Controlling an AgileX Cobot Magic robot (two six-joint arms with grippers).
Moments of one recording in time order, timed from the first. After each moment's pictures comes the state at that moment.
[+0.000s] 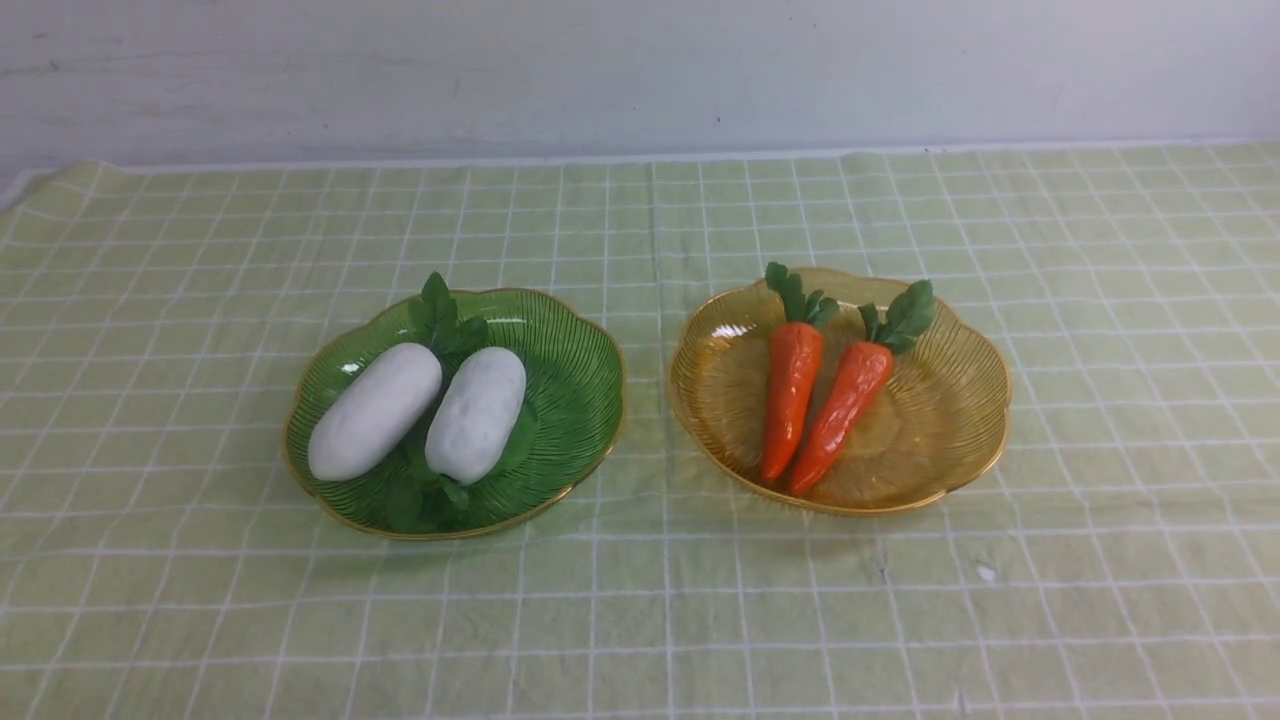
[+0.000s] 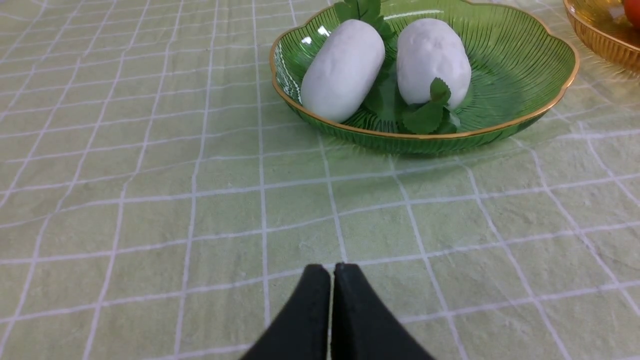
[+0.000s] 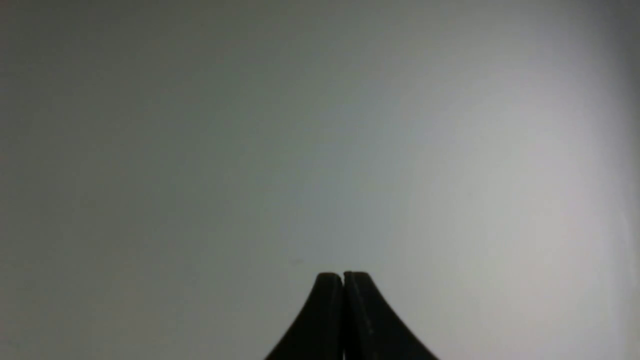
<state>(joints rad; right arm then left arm) 0.15 -0.02 -0.38 0.01 0.03 -0.15 -0.10 -0.01 0.03 -0.02 0.39 0.07</state>
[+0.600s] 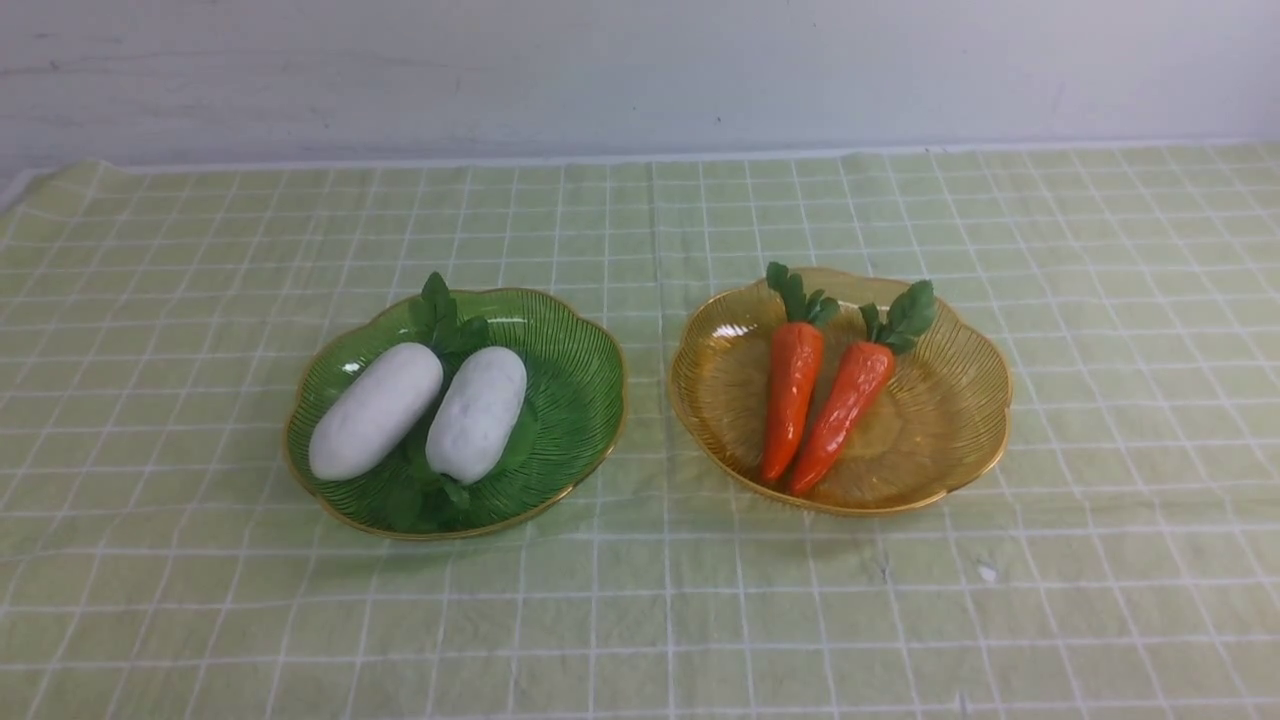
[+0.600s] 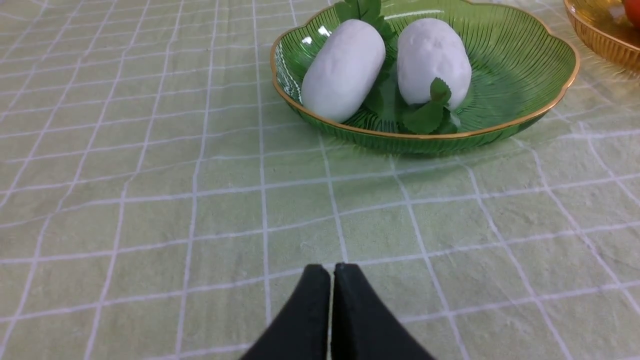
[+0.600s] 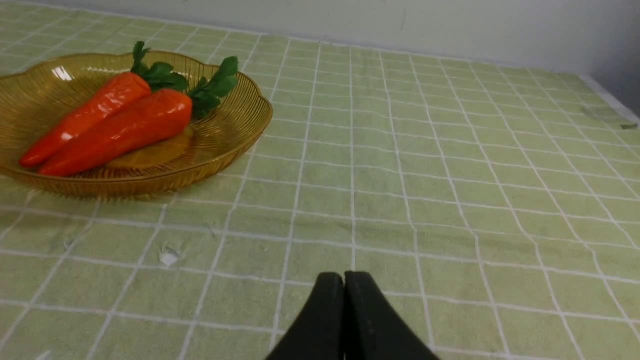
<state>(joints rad) -0.03 -0.01 0.02 0.03 0.39 -0.16 -0.10 -0.01 0.03 -0.02 0.39 0.07</state>
